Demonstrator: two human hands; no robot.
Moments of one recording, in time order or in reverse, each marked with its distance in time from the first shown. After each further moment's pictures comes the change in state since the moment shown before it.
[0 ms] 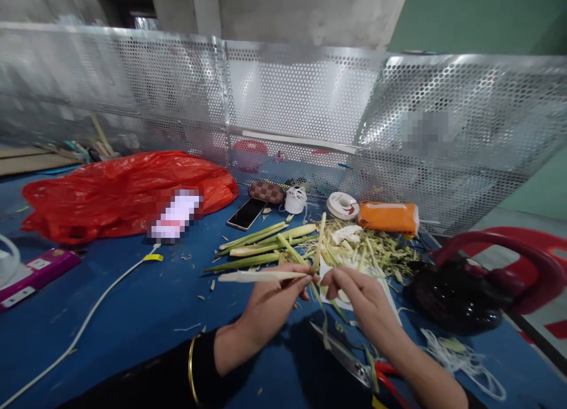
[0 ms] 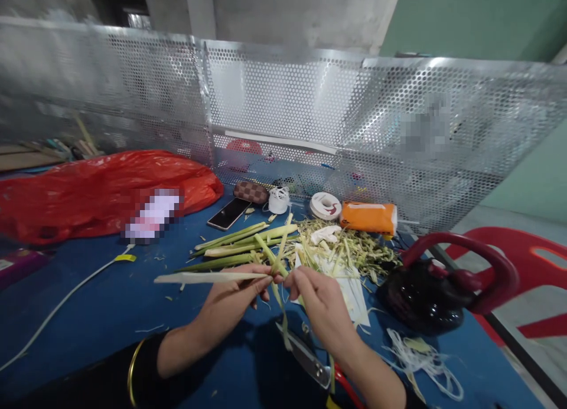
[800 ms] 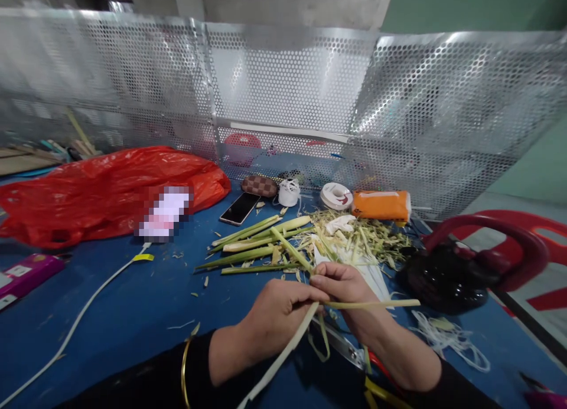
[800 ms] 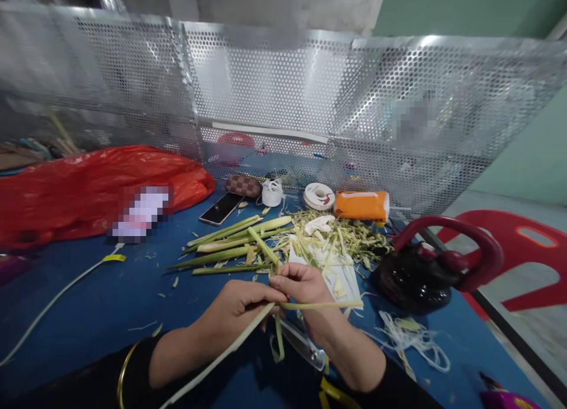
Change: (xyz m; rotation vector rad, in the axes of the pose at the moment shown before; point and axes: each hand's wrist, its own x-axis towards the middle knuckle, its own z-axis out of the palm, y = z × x) left_hand -0.014 -0.001 0.002 0.359 -0.392 0.239; right_hand 0.001 0.007 0.019 0.801 -0.004 0.439
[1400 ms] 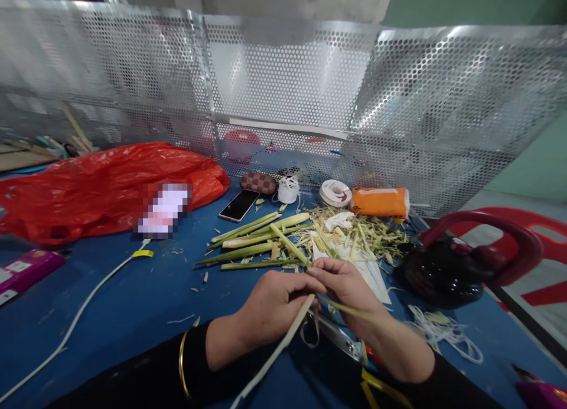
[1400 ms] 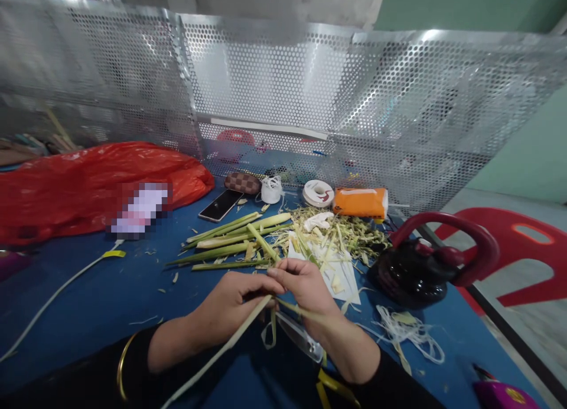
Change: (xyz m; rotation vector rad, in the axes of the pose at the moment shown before) left_hand 0.001 -0.003 -0.005 0.083 -0.015 0.048; right_hand -0.001 -0.001 0.002 -0.013 -0.024 -0.010
